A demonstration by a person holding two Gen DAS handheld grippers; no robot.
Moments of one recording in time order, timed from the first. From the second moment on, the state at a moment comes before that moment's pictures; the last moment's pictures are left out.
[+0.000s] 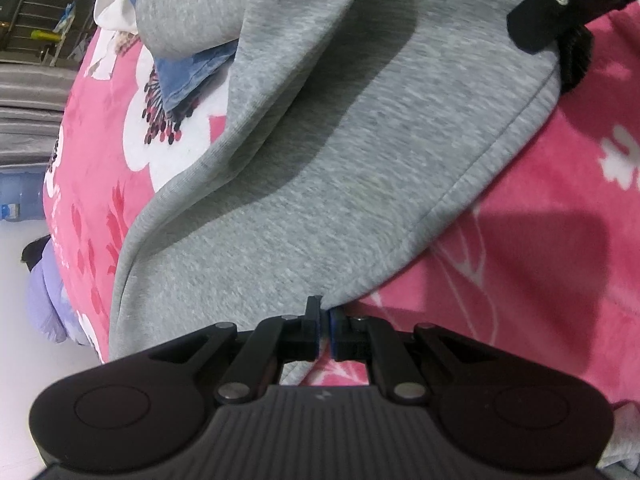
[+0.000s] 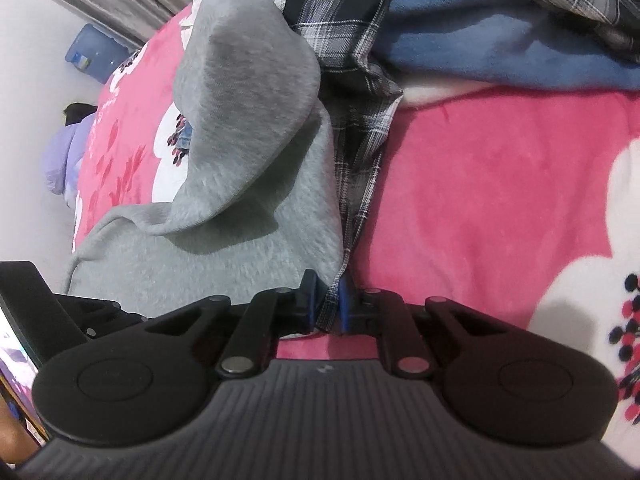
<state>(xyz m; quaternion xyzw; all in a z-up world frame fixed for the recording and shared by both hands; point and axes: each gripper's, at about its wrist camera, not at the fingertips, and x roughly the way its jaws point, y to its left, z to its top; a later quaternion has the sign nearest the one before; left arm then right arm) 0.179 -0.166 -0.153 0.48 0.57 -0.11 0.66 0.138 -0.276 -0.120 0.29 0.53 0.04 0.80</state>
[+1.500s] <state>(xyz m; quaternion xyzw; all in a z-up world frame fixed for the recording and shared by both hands) 0.091 -0.016 -0.046 0.05 0.35 -0.12 0.93 0.046 -0.256 -0.055 0.37 0.31 0.06 0.87</state>
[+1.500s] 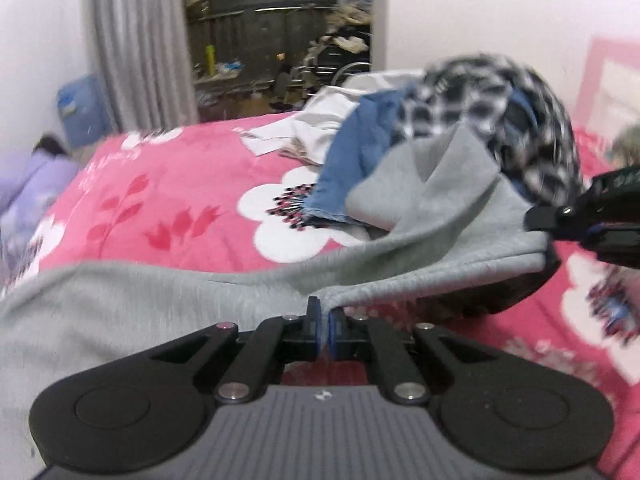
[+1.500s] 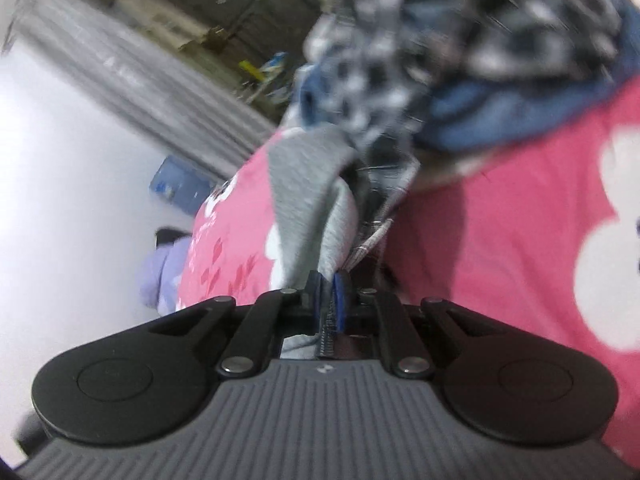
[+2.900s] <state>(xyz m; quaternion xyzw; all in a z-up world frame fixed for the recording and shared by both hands) 0.046 0.053 -0.109 -0.02 0.28 -0.06 0.96 0.076 -0.135 0.021 0.11 0.23 -0.01 0.97</state>
